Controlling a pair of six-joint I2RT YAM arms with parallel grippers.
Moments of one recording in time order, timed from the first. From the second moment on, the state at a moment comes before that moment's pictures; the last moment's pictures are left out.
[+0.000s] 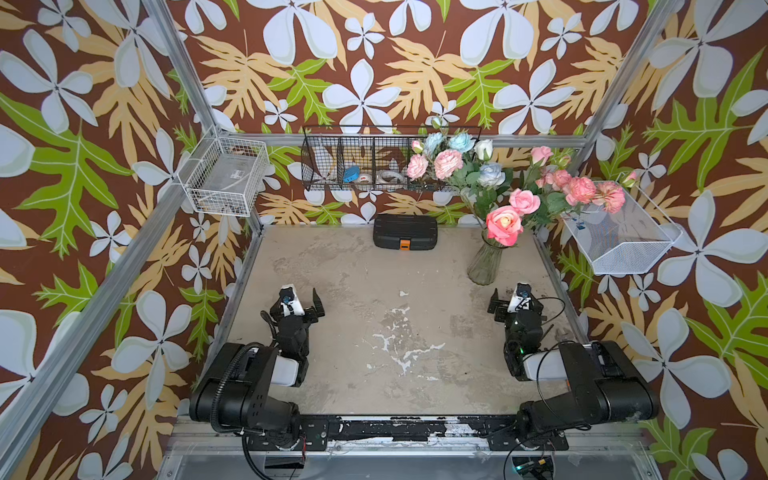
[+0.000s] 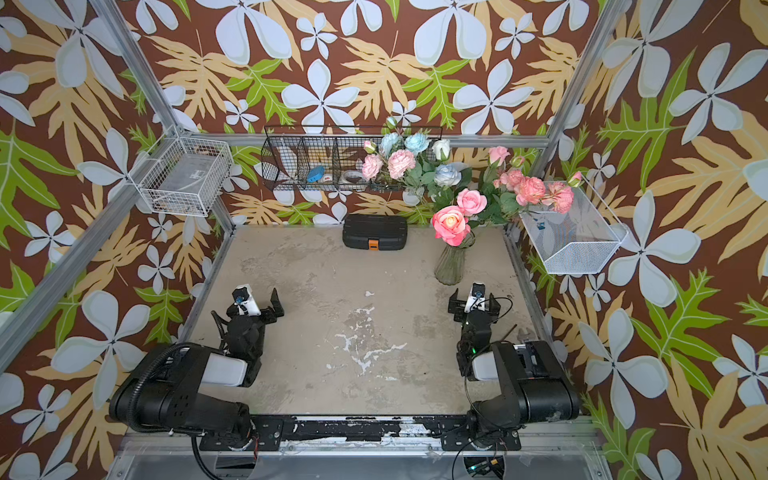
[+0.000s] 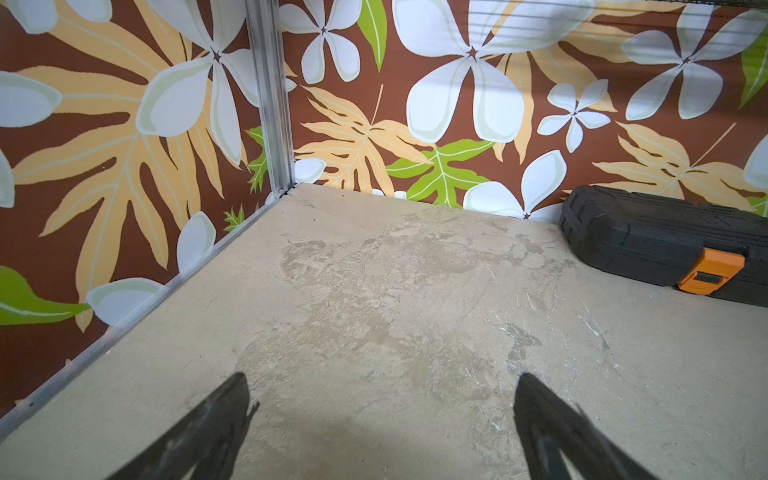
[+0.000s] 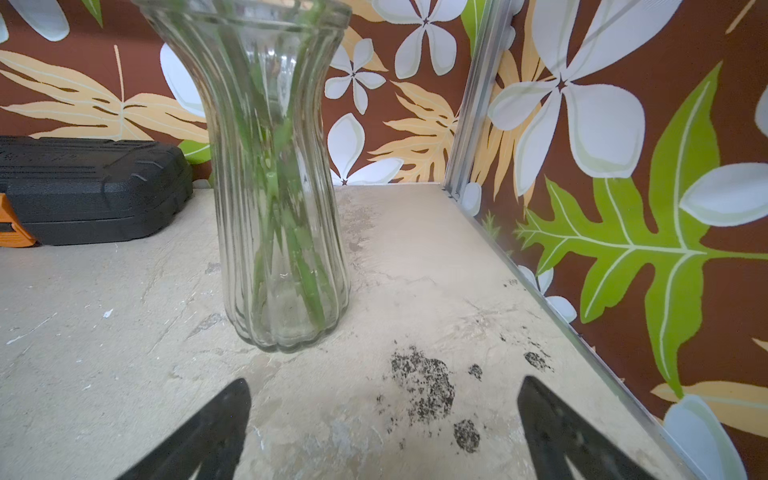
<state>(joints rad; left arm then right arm) -0.10 1.46 0.14 1.22 -0.33 -0.11 0.06 1.47 0.18 1.15 0.33 -0.05</state>
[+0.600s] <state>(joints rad) -0.08 1.46 0.14 1.21 -0.28 -0.11 0.08 1.47 0.18 1.15 0.35 -0.06</state>
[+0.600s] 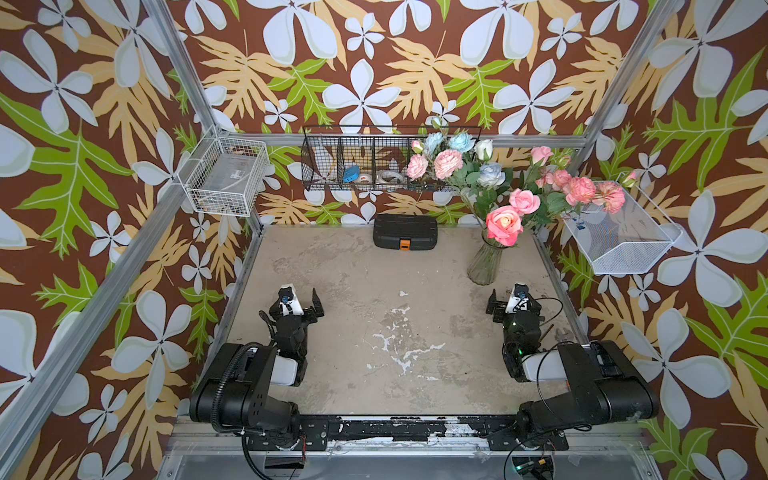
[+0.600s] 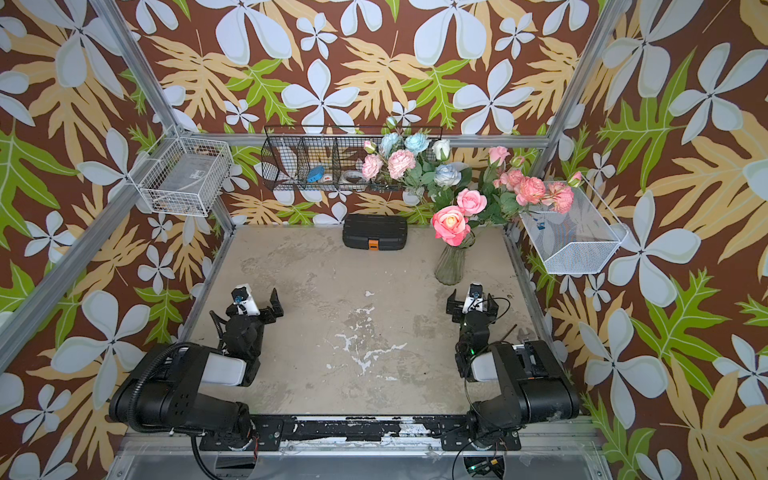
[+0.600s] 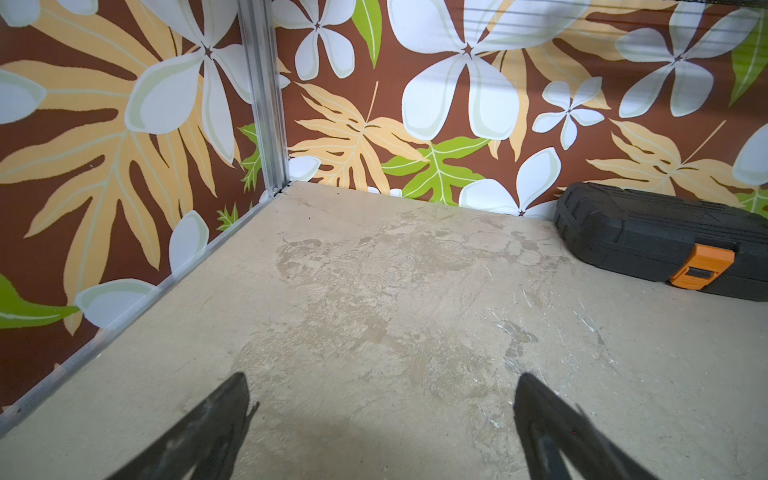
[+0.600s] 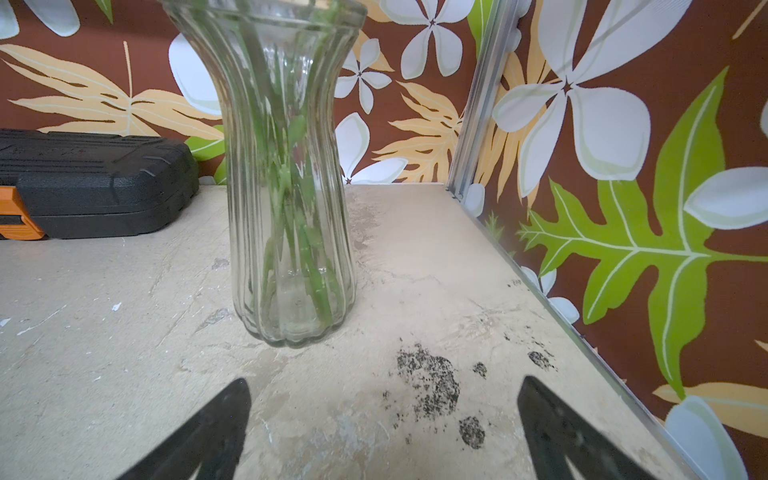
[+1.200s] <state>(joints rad) -0.20 1.01 0.29 0.90 -0.40 -0.20 0.15 1.16 0.42 0.79 0.46 0.01</state>
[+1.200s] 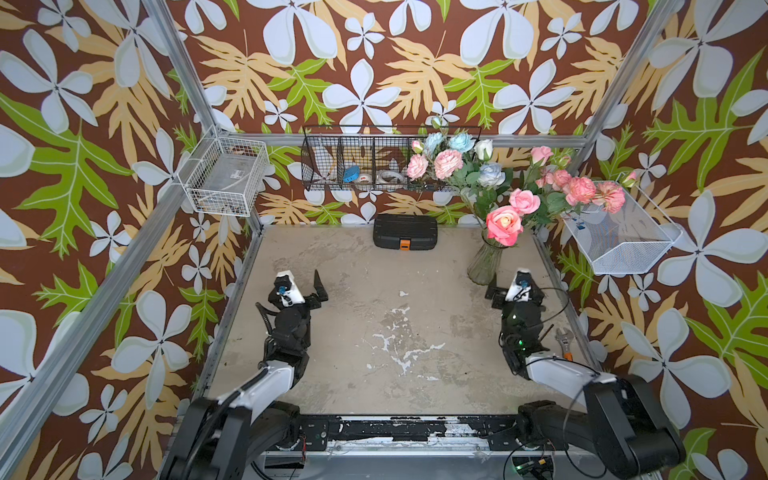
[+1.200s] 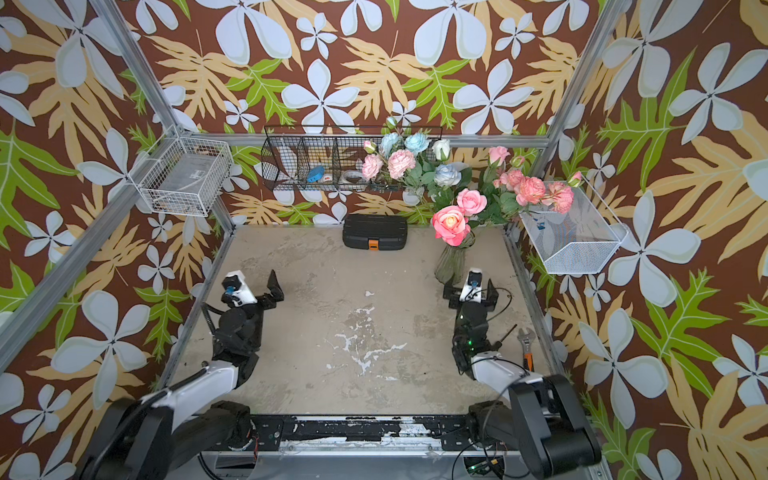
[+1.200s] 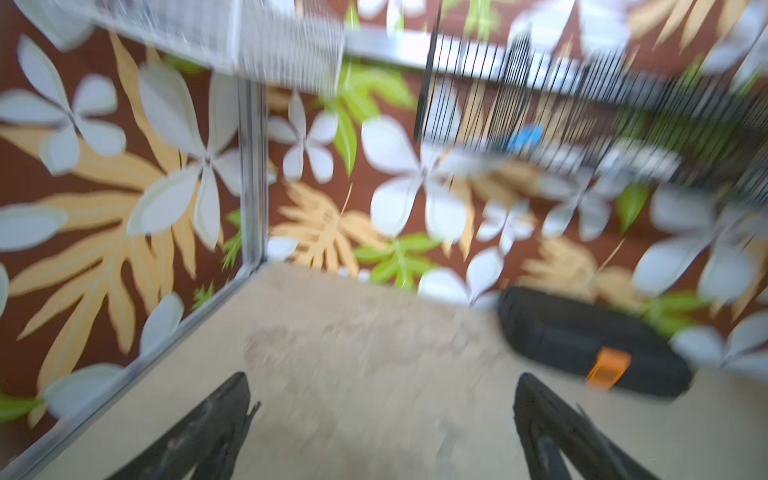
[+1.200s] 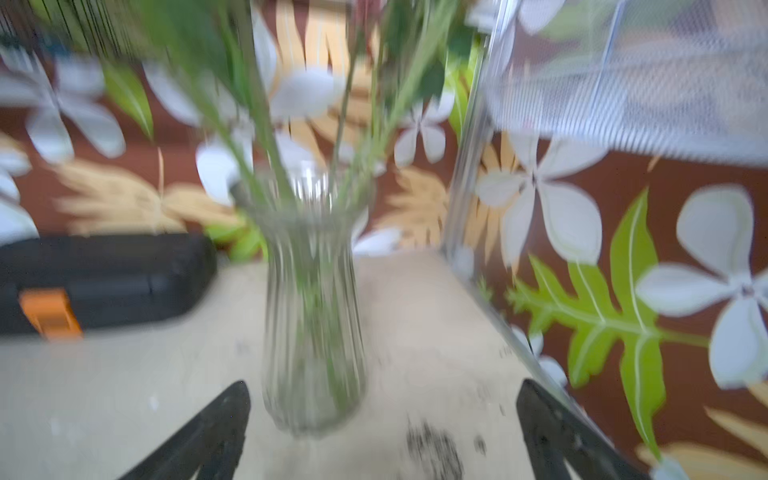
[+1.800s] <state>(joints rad) -0.51 1.27 0.61 0.60 0.08 -0.36 -0.07 1.02 0.51 0.55 0.03 0.30</state>
